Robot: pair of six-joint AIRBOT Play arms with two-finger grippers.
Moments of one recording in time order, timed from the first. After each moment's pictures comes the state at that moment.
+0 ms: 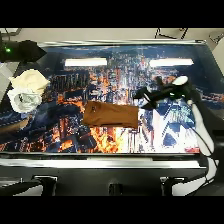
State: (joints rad) left arm -0.06 -1.35 1.87 1.18 -1.21 -1.50; right arm -0.04 -1.73 1.43 -0.75 1.36 1.60
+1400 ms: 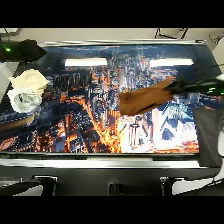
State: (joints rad) left arm -0.06 -1.35 1.87 1.17 -1.21 -1.53; right arm -0.43 -1.68 1.63 -0.65 1.46 1.41
